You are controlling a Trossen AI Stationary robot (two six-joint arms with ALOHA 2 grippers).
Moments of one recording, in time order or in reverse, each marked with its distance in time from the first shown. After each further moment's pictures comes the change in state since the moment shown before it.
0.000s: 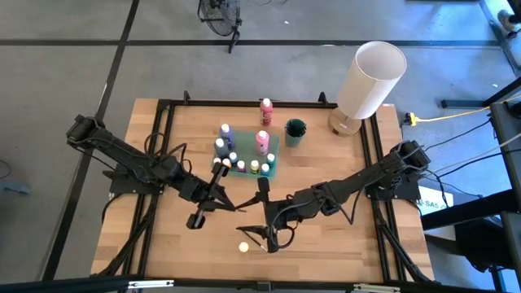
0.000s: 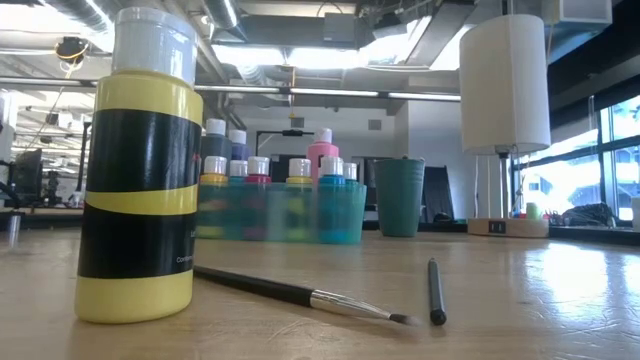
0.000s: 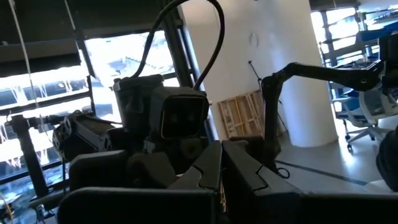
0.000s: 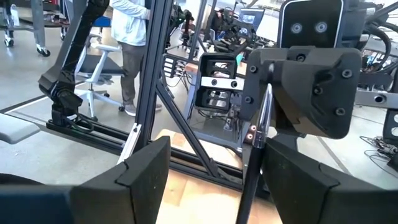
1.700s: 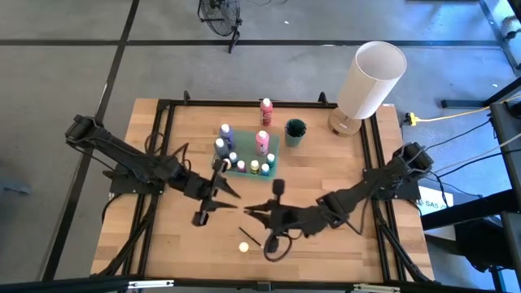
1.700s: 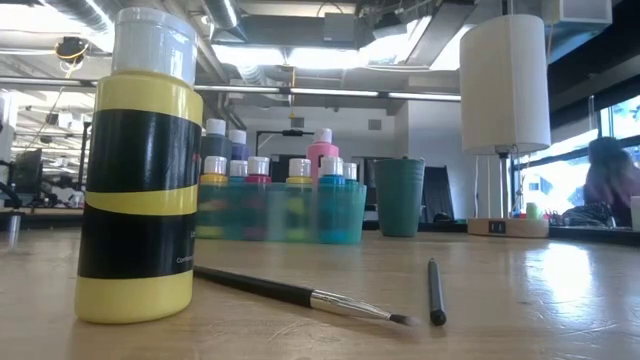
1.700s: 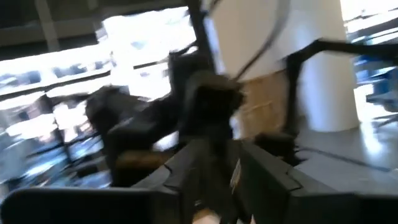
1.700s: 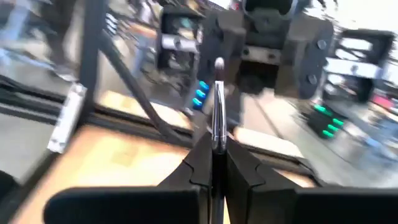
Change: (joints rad) left arm 0.001 -0.014 0.000 -0.078 -0.098 0.008; right arm 0.098 -0.007 0.000 -0.128 0.366 -0.018
